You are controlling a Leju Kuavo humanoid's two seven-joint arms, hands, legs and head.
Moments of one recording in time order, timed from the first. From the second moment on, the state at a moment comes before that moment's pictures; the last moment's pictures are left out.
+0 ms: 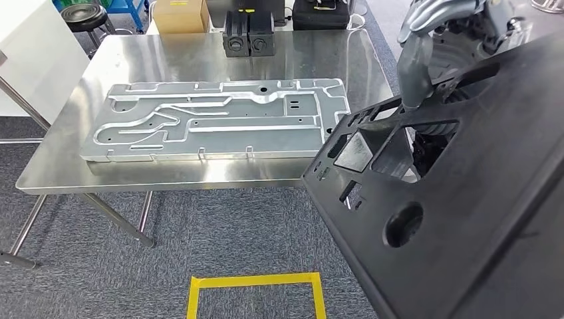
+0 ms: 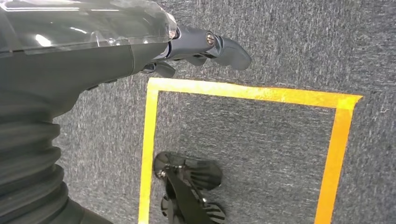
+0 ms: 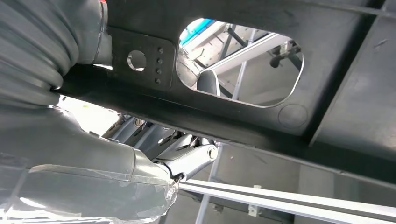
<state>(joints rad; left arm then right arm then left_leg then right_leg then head) -0.08 0.16 -1.07 -0.11 1.26 0.17 -0.43 -0.75 -0.13 0.29 -1.91 0.03 -0.01 -0.40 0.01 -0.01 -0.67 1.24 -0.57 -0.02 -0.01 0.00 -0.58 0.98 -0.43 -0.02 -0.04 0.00</state>
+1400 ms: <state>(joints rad) -0.08 0.17 -1.07 -0.11 1.26 0.17 -0.44 -0.68 -0.17 0.25 -1.87 -0.02 -0.03 -0.47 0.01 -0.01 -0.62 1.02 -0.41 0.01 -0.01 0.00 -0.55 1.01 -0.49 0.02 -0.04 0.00</state>
